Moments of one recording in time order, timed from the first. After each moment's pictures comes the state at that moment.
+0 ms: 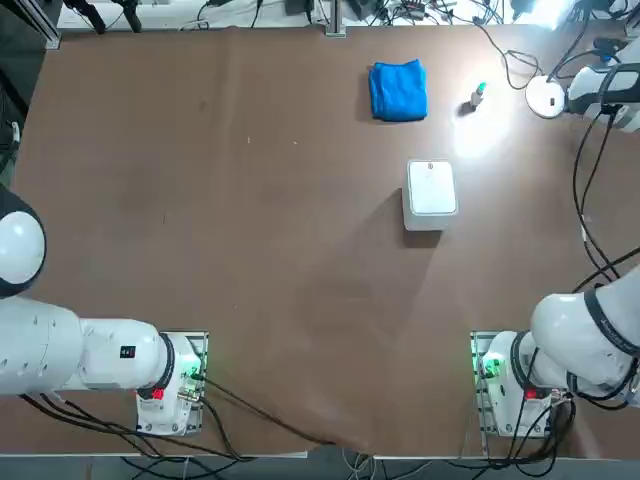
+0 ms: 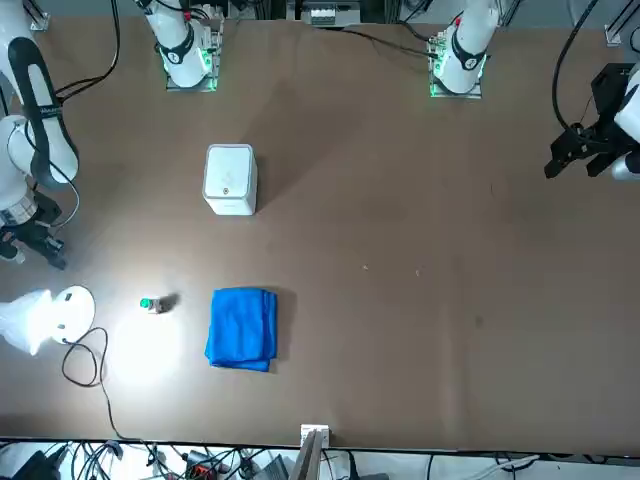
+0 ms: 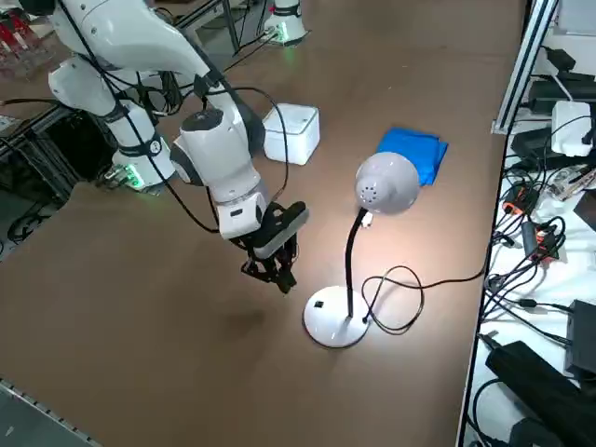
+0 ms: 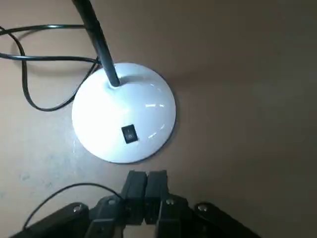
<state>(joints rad) -0.45 0.45 0.03 -2.04 -0.03 2.87 -0.12</state>
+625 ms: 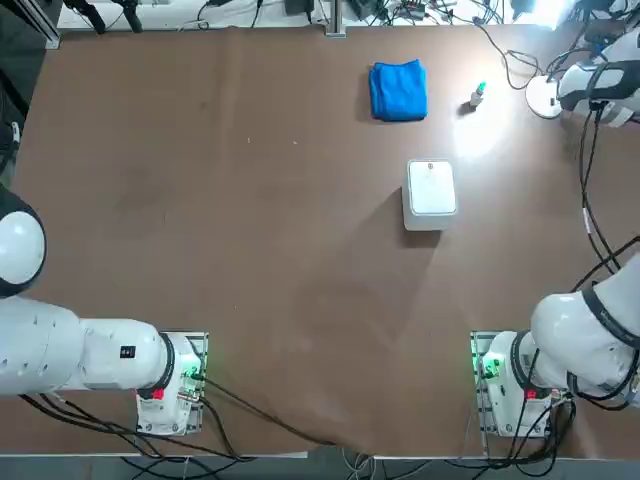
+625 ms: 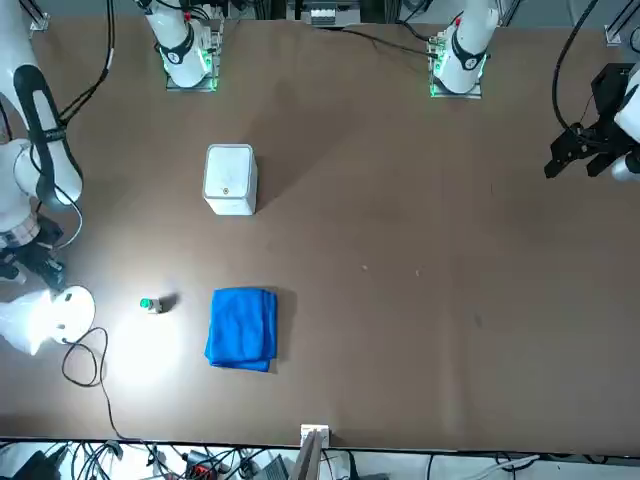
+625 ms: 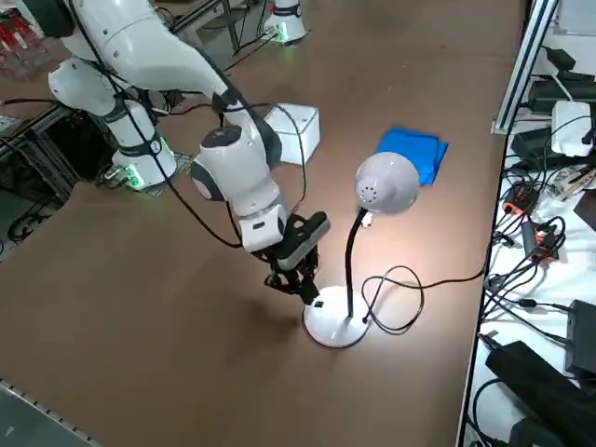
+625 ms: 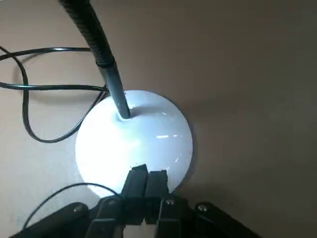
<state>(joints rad) -0.44 0.58 0.04 -1.93 -0.03 2.94 -0.12</state>
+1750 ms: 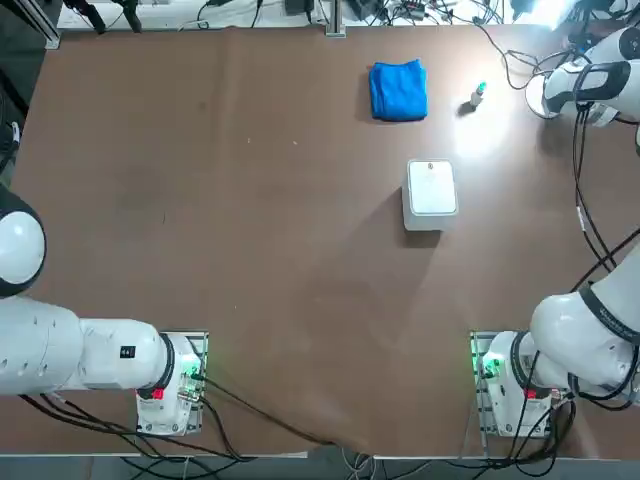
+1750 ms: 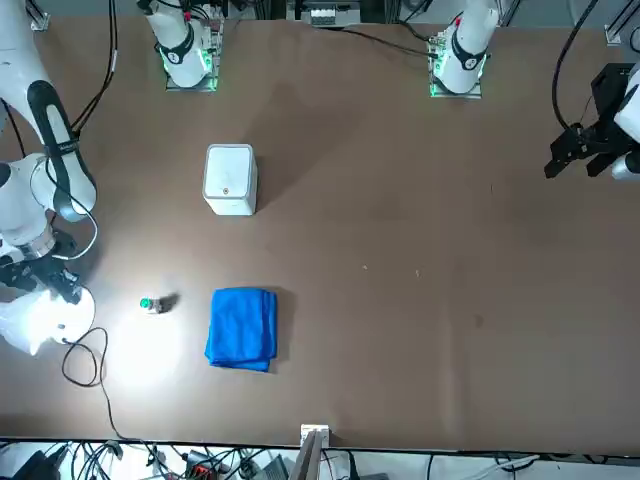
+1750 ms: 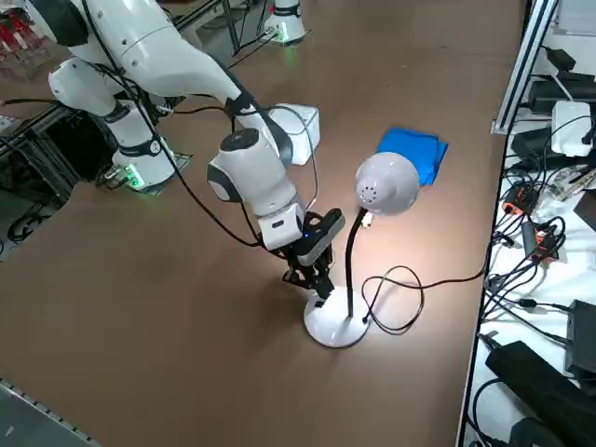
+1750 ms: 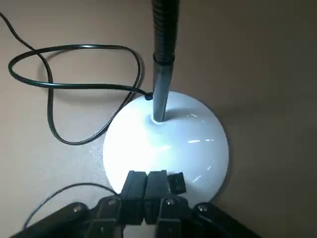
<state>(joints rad) -0.42 0.61 0.07 -1.91 -0.02 2.96 -0.11</state>
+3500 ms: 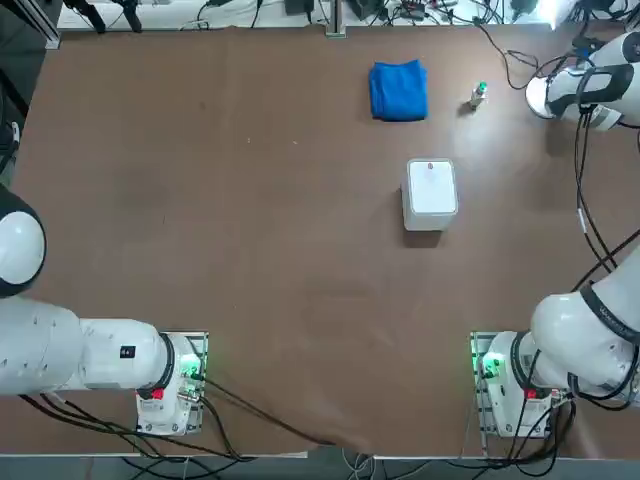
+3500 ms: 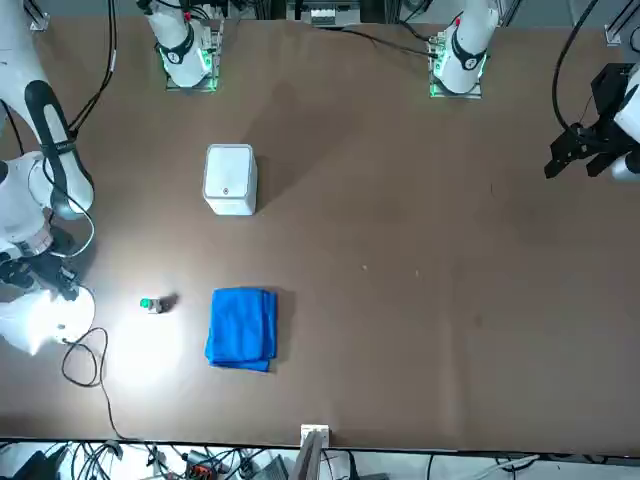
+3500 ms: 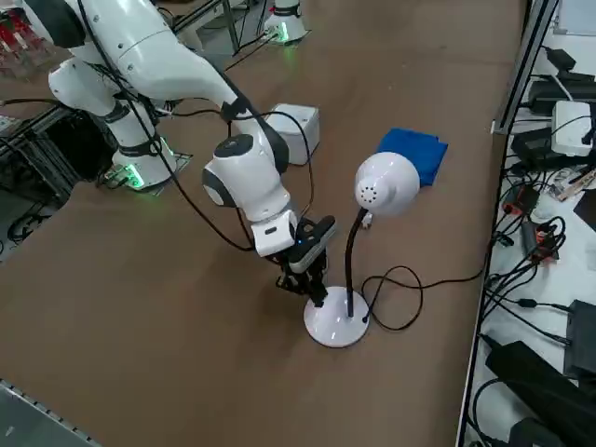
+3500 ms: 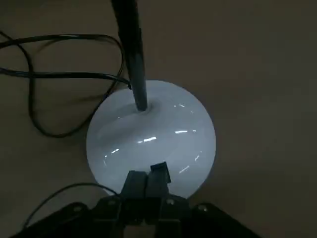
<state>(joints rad) -0.43 0.62 0.06 -1.92 -0.02 2.96 -0.11</state>
